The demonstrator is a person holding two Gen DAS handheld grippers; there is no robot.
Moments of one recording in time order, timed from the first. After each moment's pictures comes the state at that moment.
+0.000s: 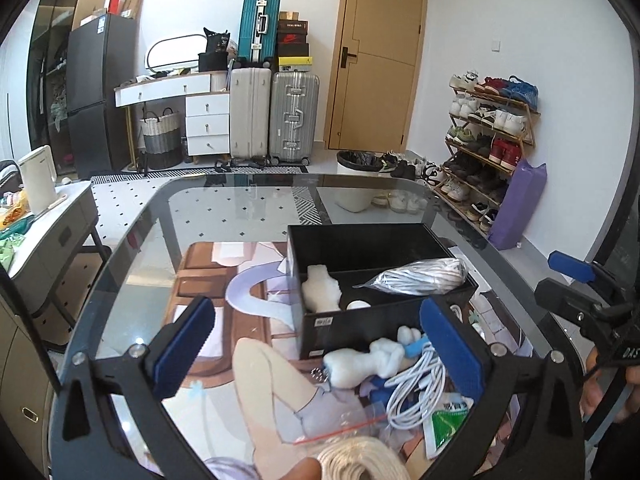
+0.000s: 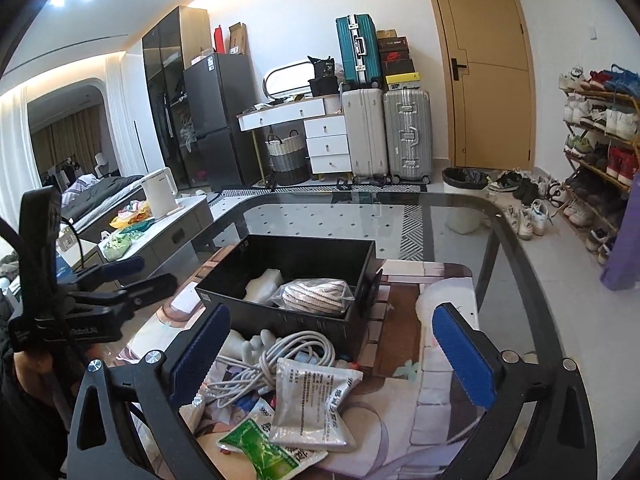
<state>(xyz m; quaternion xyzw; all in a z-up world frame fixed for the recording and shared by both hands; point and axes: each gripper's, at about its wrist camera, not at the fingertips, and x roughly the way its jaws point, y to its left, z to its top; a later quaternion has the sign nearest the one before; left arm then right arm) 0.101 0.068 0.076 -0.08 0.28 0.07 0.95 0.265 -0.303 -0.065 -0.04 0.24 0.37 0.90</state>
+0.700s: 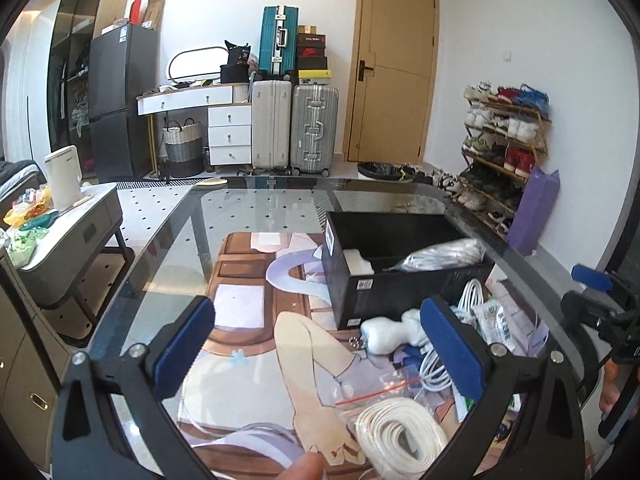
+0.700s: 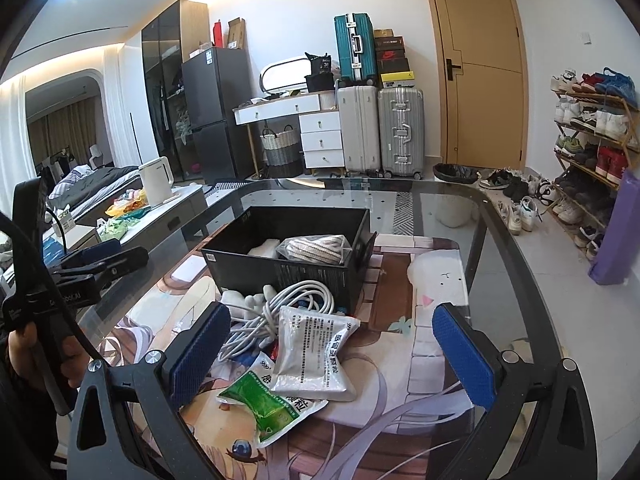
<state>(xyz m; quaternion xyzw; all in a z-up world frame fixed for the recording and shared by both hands) 0.057 0.075 0.061 -0.07 0.26 0.10 0.96 0.224 -0.325 -0.082 -0.05 0.24 0.36 0.90</state>
